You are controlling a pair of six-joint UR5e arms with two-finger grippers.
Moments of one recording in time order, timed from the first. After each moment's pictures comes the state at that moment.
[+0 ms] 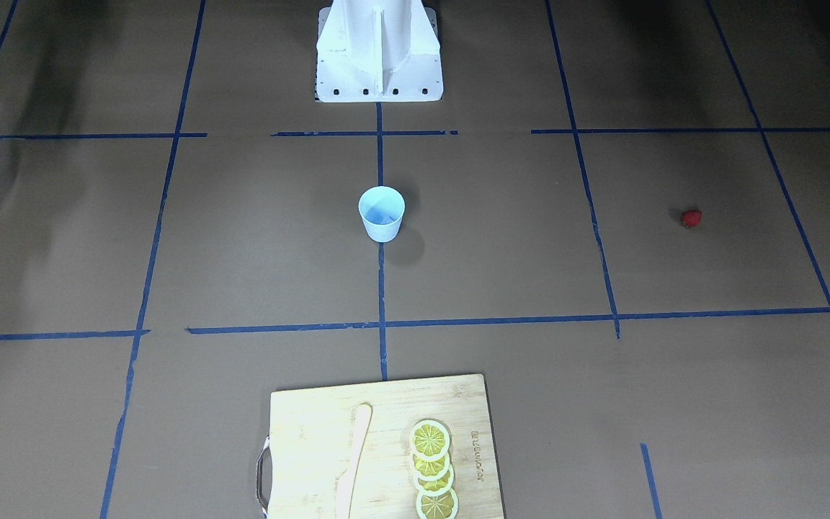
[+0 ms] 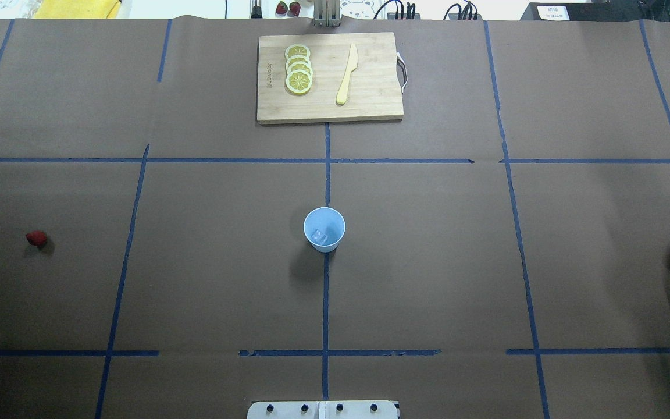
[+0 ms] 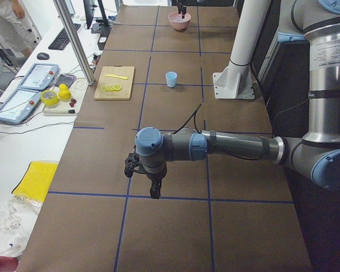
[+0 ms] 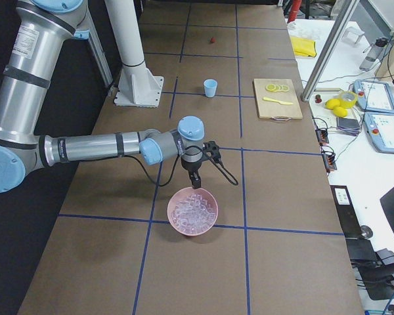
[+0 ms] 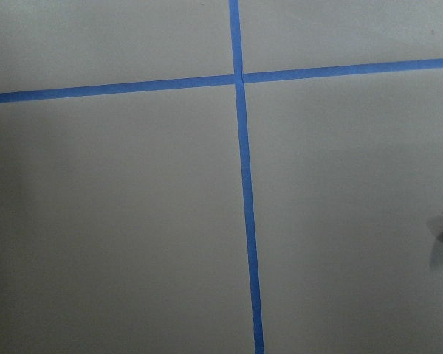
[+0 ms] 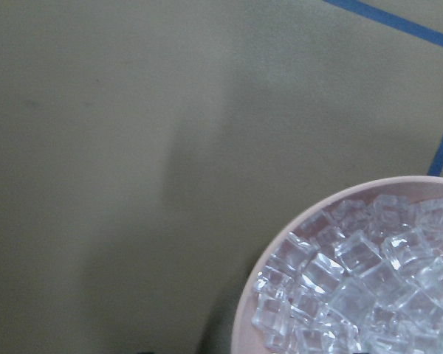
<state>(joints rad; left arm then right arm) -1.58 -1.47 -1.77 -1.43 -2.37 0.12 1.19 -1.93 1.94 -1.22 2.28 0.15</state>
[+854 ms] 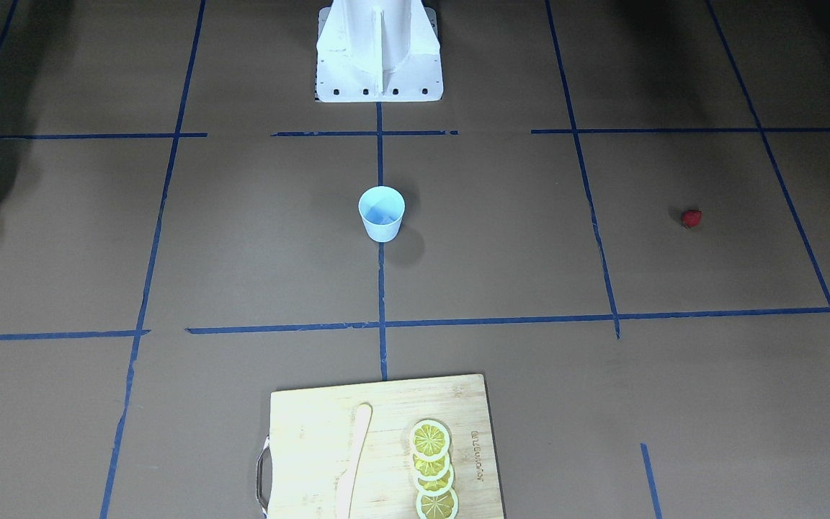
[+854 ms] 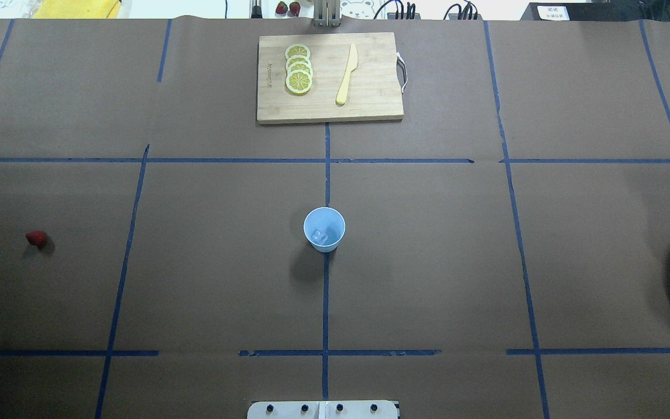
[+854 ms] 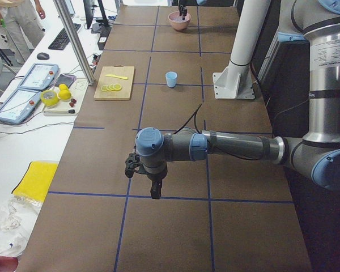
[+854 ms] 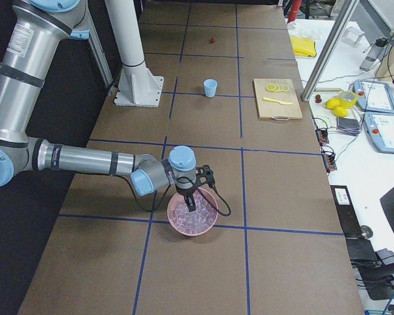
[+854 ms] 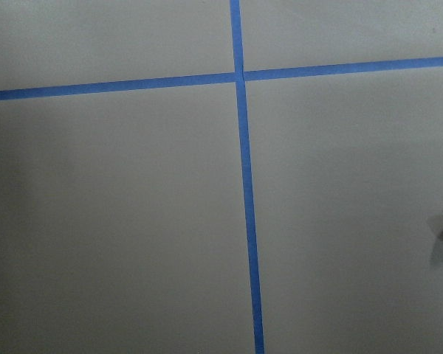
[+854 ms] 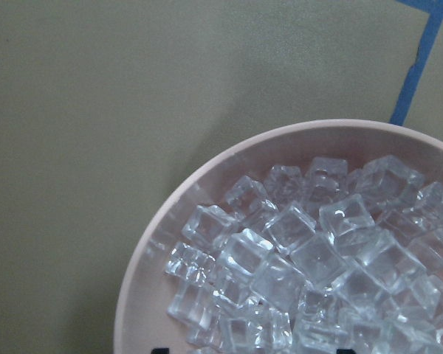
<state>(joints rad) -1.58 -1.47 -1.77 -1.43 -2.37 0.12 1.22 -1.95 1.79 -1.03 2.28 0.15</state>
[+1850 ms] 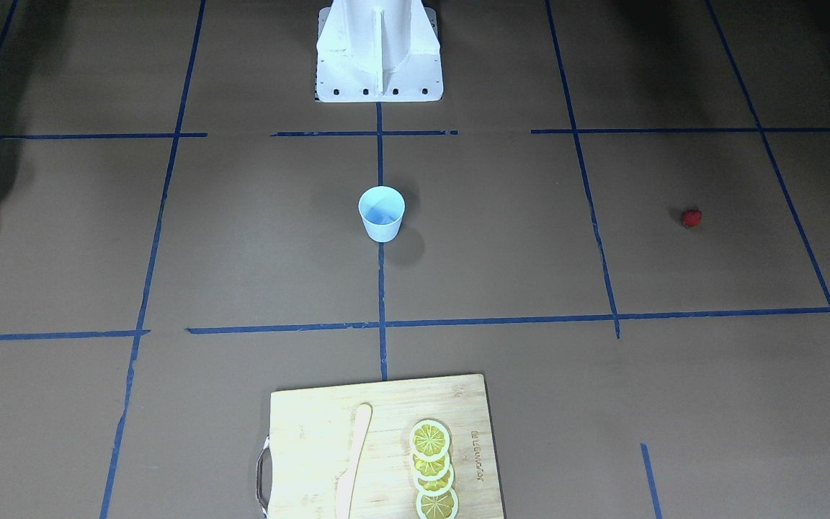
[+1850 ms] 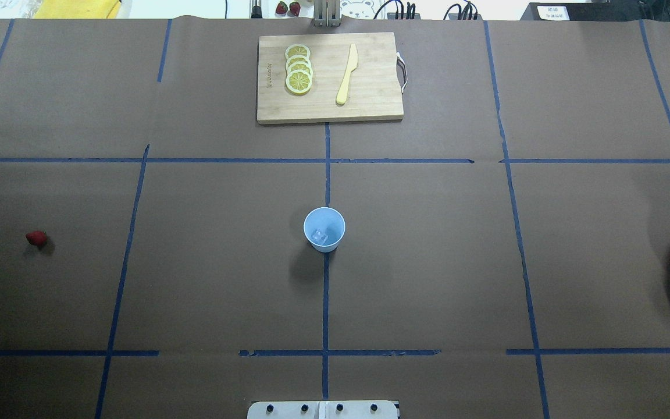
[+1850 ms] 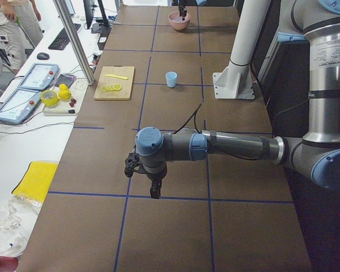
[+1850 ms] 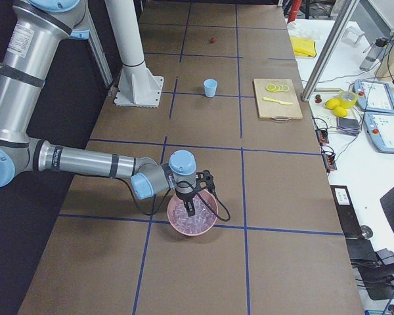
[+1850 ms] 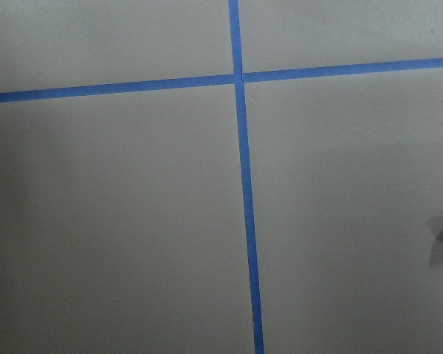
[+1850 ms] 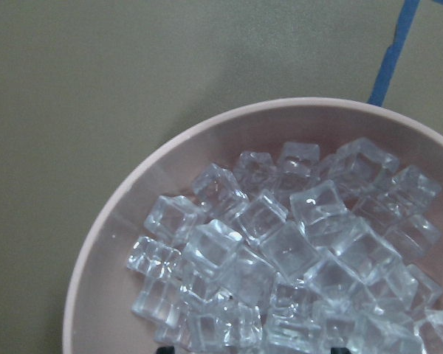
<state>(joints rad) -1.58 -1.47 -1.77 -1.43 -2.37 0.12 1.22 -1.95 1.75 -1.03 2.26 0.15</state>
